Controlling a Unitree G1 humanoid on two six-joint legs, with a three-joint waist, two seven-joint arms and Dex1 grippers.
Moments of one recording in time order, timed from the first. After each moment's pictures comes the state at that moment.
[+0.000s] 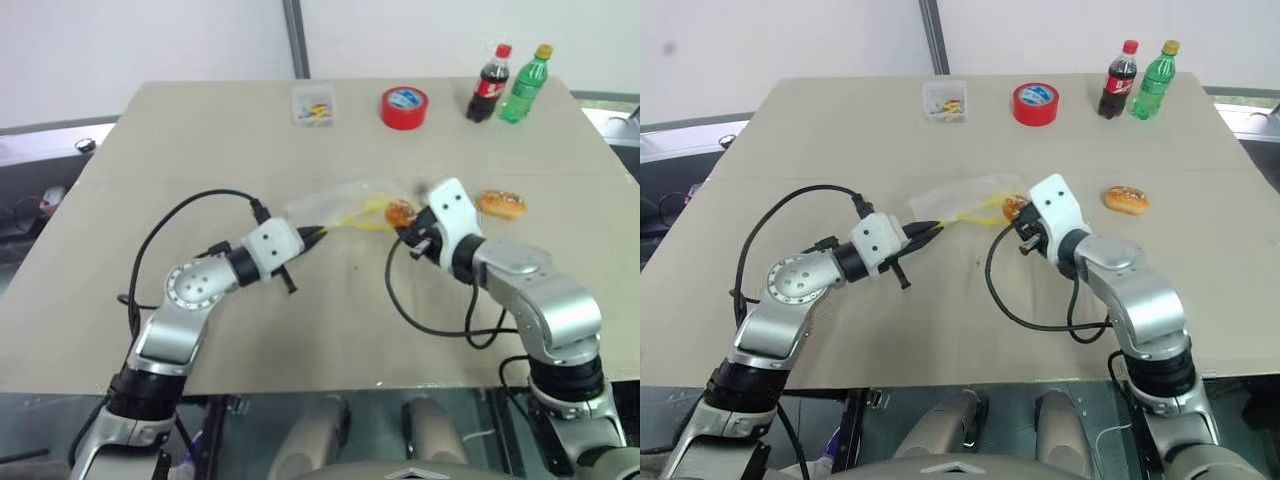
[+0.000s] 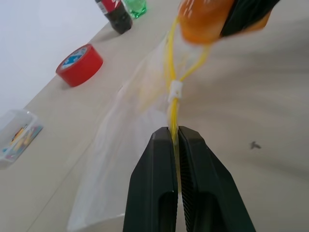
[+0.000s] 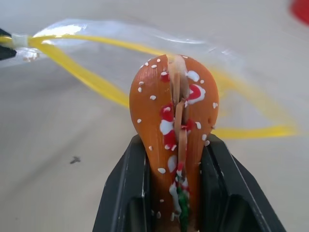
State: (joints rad) left arm -0.26 0.60 -0.08 -0.23 -0.08 0.04 -0.76; right arm -0.50 -0.31 0.18 -0.47 0.16 1.12 0.43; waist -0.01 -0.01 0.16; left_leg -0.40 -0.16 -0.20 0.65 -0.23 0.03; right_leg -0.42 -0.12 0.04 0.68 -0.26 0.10
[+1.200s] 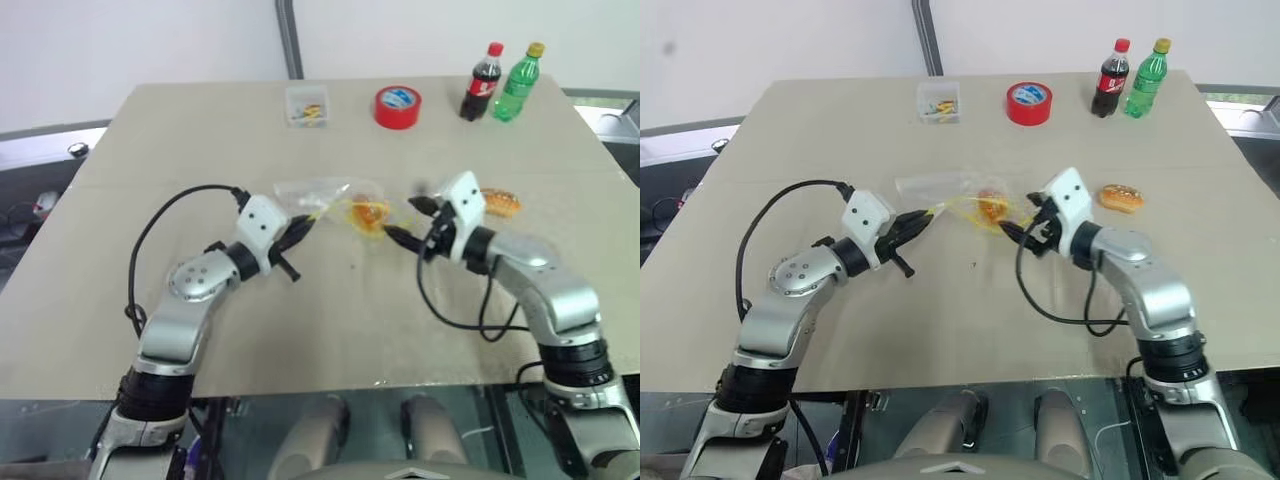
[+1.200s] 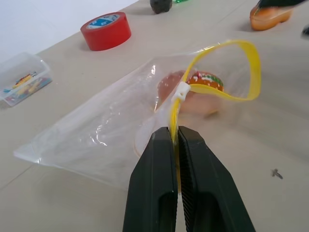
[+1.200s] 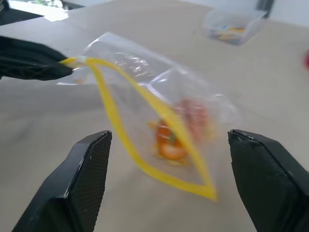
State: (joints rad) left arm -0.30 0.52 -0.01 -0.26 -0.18 0.38 -0.63; right arm -0.47 -0.47 0.04 -0.27 0.30 0.63 0.65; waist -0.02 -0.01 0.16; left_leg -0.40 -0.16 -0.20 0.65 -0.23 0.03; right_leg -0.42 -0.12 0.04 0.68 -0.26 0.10
